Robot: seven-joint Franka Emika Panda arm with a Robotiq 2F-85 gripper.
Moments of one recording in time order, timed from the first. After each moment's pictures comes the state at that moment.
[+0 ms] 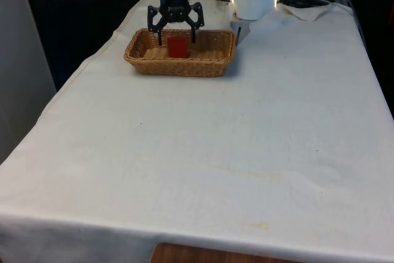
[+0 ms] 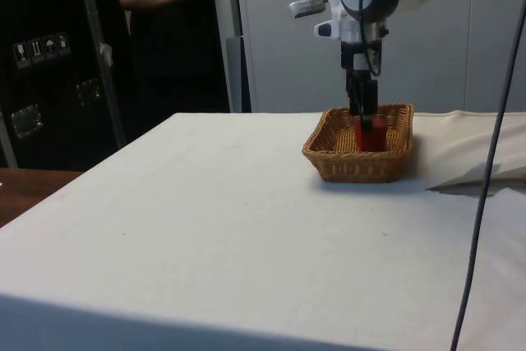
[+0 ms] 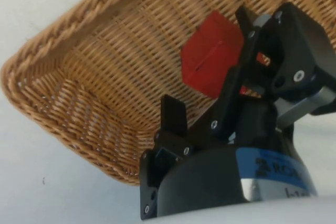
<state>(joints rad) 0.25 0.07 -0.71 -2.70 0.09 2.80 -0.93</state>
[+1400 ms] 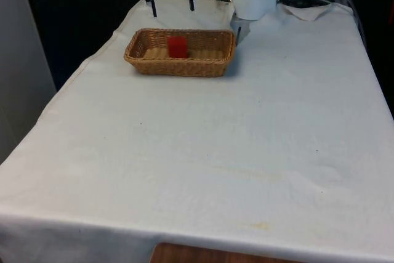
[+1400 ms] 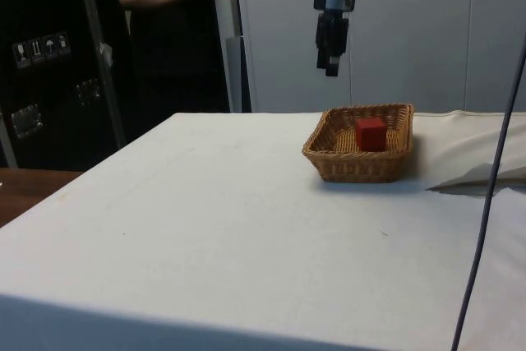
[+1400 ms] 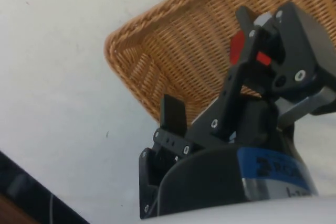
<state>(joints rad) 0.24 -0.16 -0.71 -2.55 0.07 2.52 -0.92</state>
